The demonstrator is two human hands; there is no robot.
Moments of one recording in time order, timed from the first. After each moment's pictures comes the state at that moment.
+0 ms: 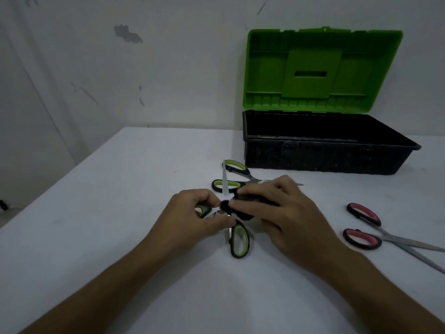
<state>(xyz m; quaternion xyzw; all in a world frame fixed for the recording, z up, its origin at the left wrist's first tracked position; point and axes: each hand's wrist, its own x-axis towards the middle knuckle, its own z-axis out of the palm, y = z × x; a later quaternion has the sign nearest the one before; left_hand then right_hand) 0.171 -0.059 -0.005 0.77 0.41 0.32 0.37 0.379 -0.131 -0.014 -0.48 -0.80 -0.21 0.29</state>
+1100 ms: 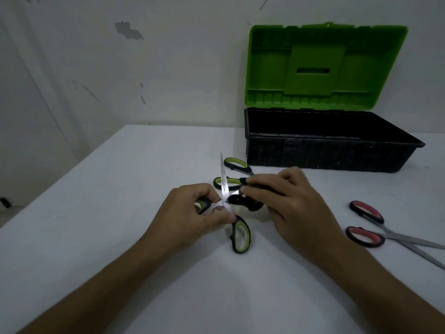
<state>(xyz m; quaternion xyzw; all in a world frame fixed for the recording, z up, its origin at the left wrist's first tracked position) 0.168 -0.060 -0.001 0.79 0.40 0.33 0.33 0.383 -0.125 -0.015 -0.51 -0.78 -0.24 0.28</state>
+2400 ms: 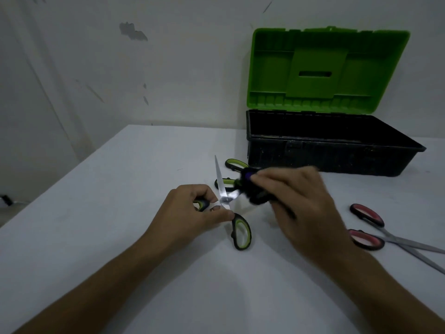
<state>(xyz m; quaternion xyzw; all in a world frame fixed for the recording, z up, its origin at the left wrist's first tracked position) 0.169 -0.059 -0.001 0.76 0.42 0.34 0.36 0.377 -0.136 -0.002 -0.50 -0.74 -0.25 0.37</state>
